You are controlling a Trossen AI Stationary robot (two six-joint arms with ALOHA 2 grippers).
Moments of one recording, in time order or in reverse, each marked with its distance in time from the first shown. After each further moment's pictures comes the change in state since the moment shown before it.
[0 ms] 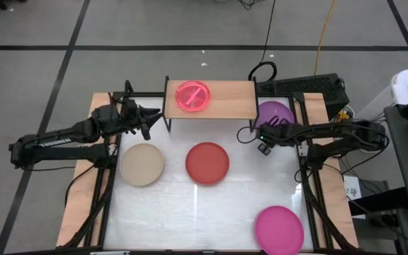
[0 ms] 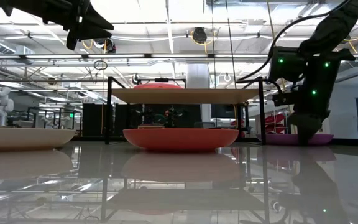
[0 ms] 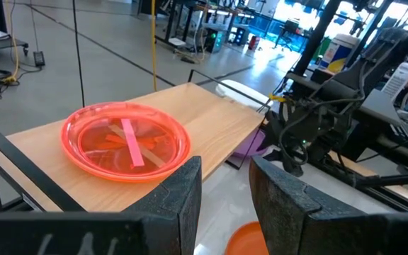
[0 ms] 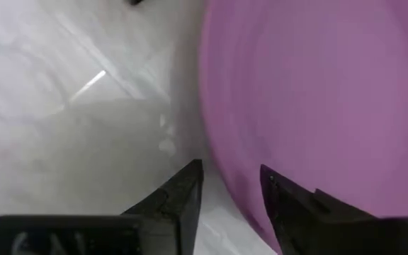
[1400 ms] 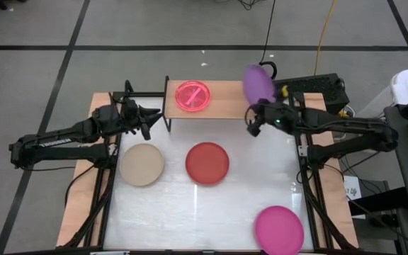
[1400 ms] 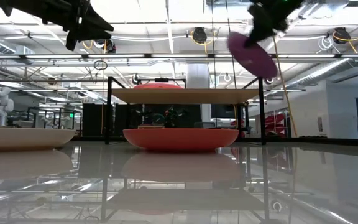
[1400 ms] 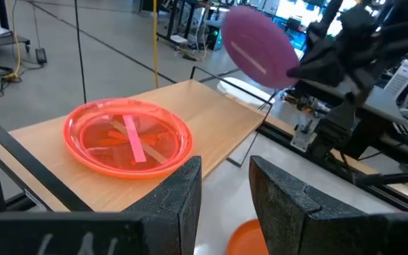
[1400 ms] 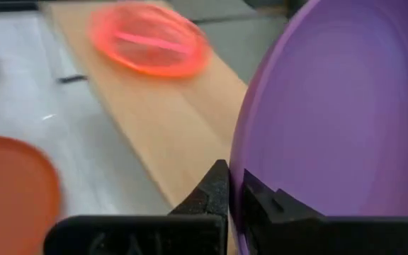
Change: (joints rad) left arm 0.000 0.000 0.000 -0.012 -0.004 -0.005; right arm 0.191 -0.214 0.544 -0.036 0.203 -0.251
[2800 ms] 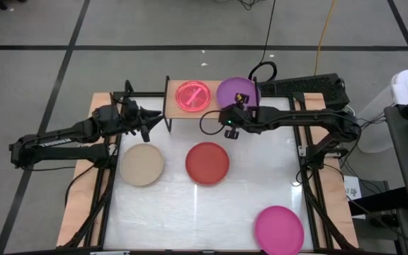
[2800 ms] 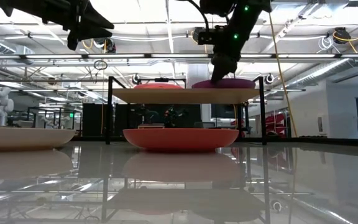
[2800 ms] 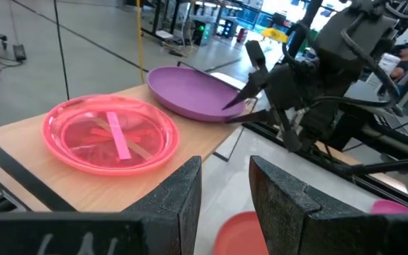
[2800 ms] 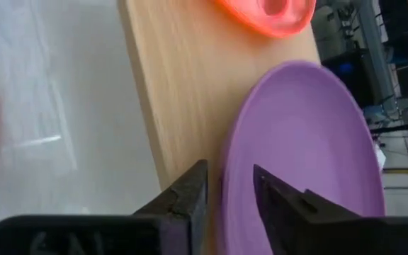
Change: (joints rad) left arm 0.000 0.000 0.000 0.000 0.058 0.005; right arm -0.046 0.529 0.246 -0.022 -0.022 -0.337
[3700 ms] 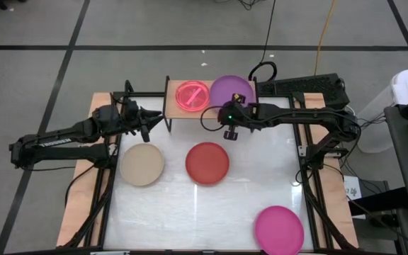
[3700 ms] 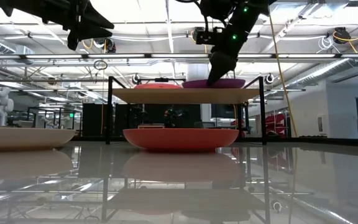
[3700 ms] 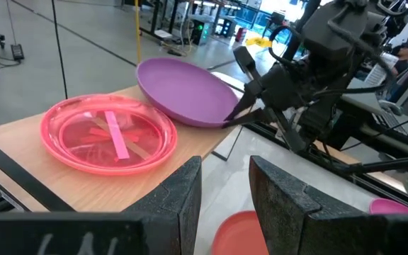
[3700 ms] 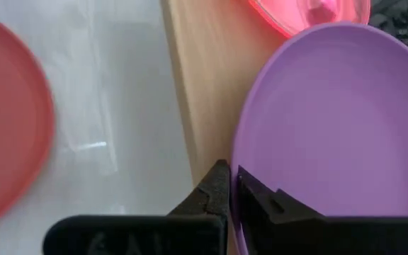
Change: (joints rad) left arm 0.000 0.000 0.000 0.000 0.005 0.000; right arm -0.043 0.002 -0.001 0.032 -0.179 -0.034
